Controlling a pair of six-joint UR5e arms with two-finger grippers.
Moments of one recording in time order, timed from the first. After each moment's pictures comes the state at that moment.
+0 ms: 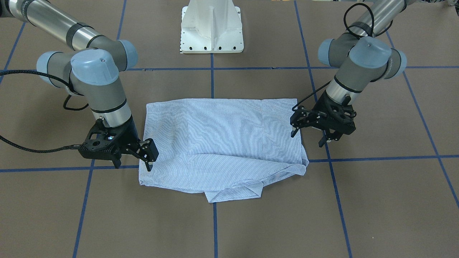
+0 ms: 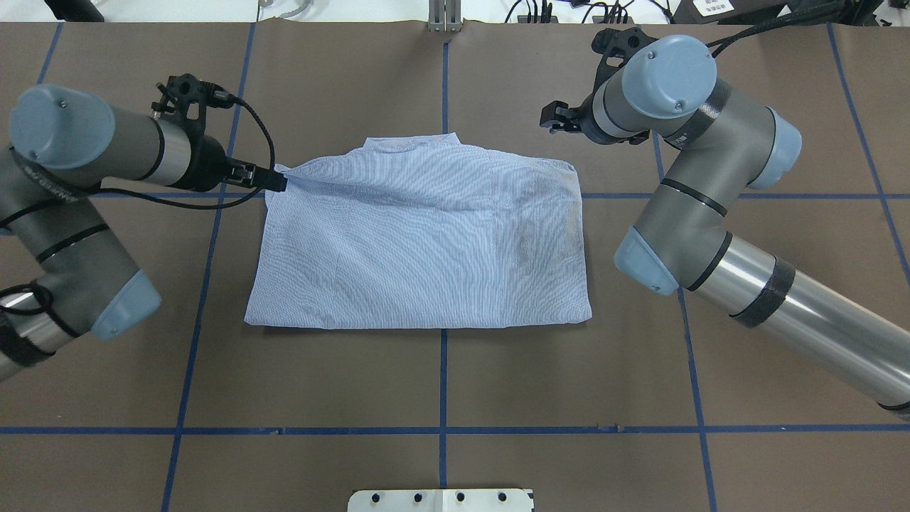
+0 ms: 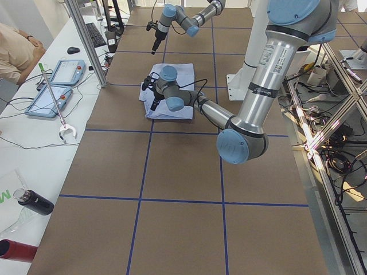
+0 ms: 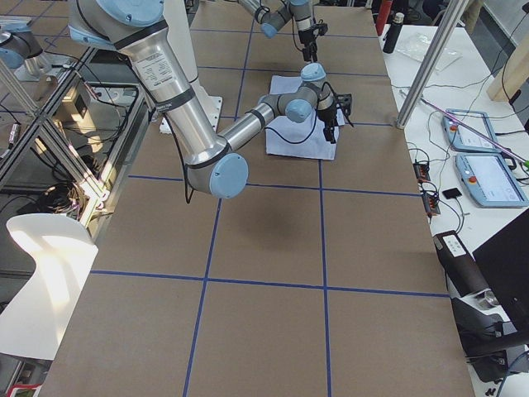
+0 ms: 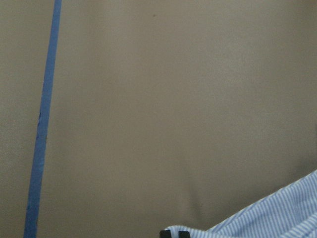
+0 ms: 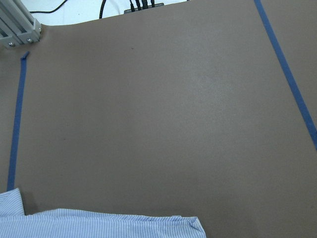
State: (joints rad) left arm -0.78 -1.88 -1.69 -2.24 -1.94 -0.89; right arm 0.78 -0.99 1.56 -1.26 1.73 1.23
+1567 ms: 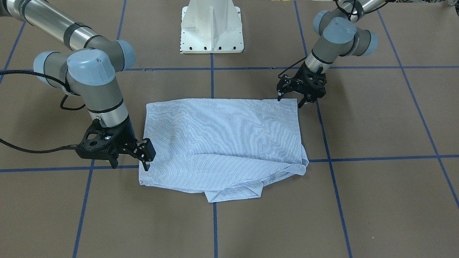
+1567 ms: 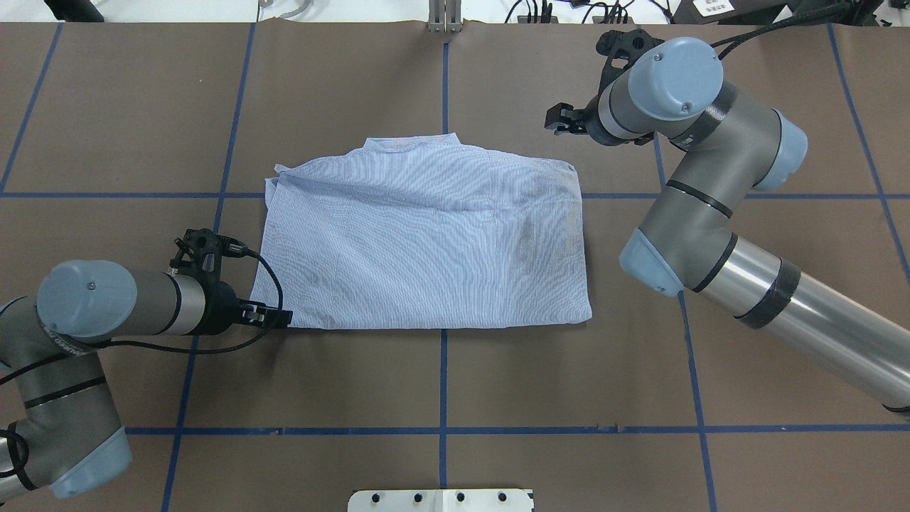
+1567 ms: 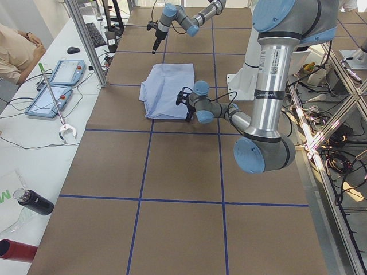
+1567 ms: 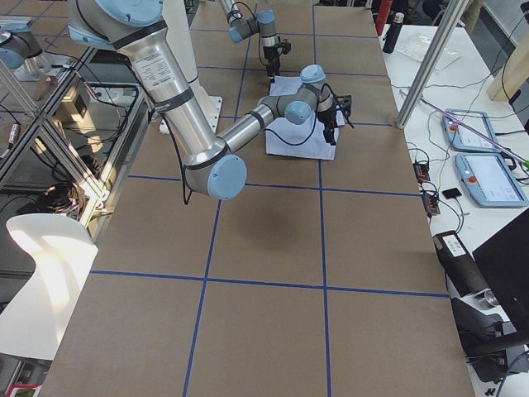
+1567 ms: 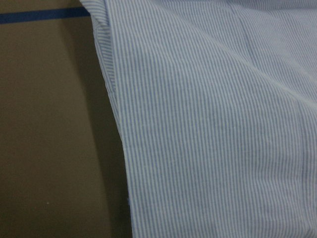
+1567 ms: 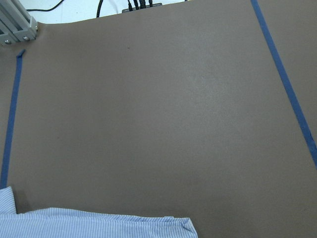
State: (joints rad) left arm -0.49 -1.70 -1.78 -2.30 -1.79 -1.06; right arm 0.78 -1.00 1.56 -1.26 1.73 1.21
